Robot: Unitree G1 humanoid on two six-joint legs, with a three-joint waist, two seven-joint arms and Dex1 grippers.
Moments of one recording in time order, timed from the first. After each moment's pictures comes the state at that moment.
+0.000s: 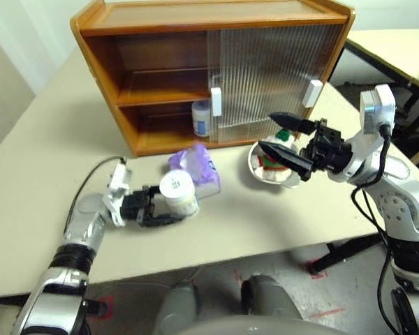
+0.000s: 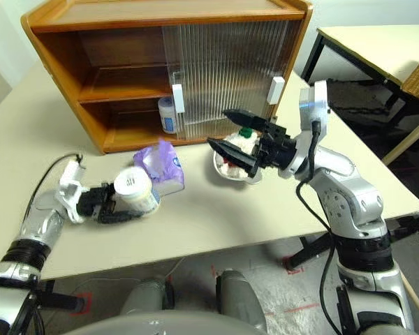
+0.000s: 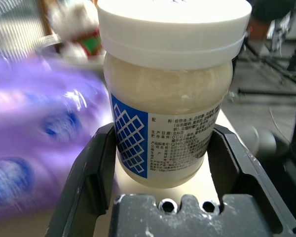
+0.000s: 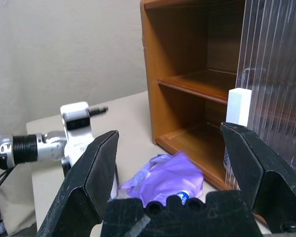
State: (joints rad) left arm -0.31 0.57 -0.05 0.49 -0.57 -0.19 -1.60; right arm -0.34 -0.50 -0.09 -0.30 0.70 0.41 0.89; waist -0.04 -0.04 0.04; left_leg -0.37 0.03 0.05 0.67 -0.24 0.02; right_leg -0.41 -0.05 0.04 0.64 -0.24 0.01
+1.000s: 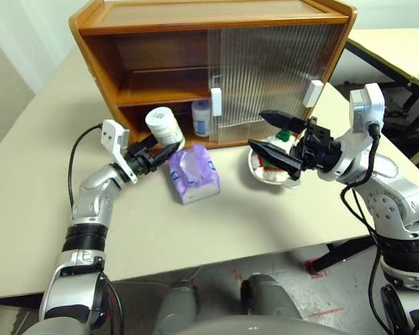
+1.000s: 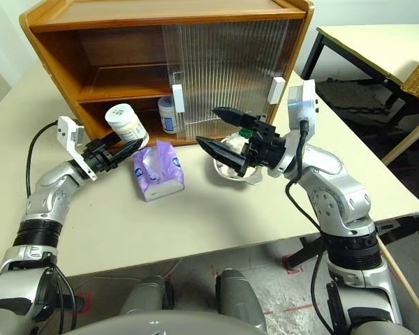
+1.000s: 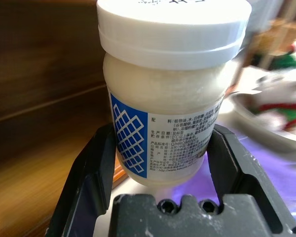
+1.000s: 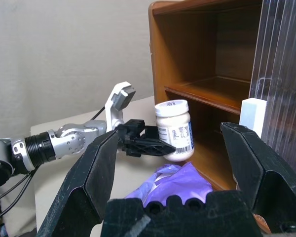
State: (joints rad) left arm -0.44 0.43 0.14 0.48 -0.37 0.05 -0.84; right arm -0.35 -0.45 -0.05 -0.32 0.68 0.41 0.86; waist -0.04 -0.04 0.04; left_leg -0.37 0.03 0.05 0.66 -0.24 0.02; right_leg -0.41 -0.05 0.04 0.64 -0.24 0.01
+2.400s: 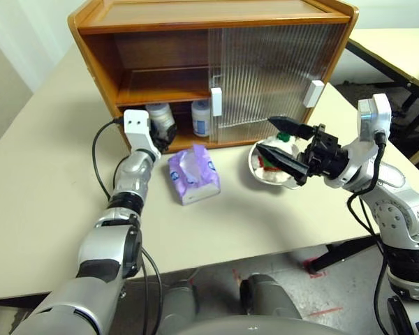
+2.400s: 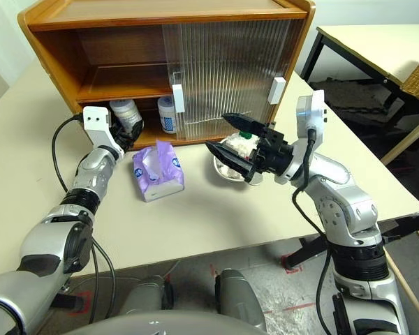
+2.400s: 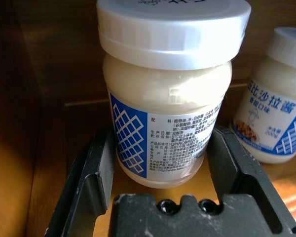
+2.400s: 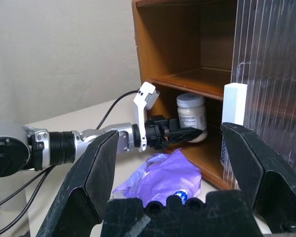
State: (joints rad) left arm -0.79 0.25 0.18 1.12 -0.13 -0.28 -0.27; right arm -0.28 -0.47 -0.08 -0.34 0.68 0.39 0.85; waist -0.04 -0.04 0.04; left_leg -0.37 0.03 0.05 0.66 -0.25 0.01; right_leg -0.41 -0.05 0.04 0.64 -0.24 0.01
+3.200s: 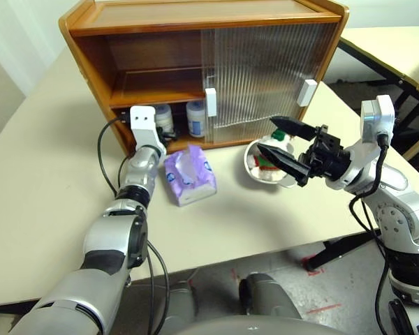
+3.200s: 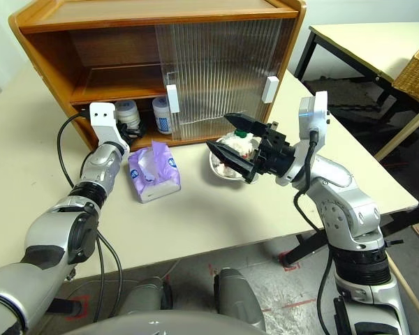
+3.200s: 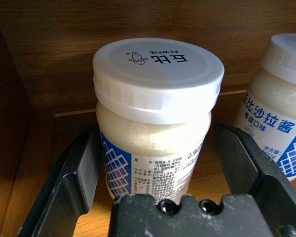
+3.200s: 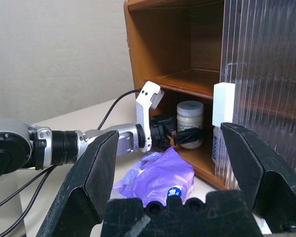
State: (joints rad) left arm -0.85 0.23 0.18 1.20 -0.09 -0.31 -0.20; right arm -0.27 -0.47 -0.09 -0.36 0.69 0.40 0.82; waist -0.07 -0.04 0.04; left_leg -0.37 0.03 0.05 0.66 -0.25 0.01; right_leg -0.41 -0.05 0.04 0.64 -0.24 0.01
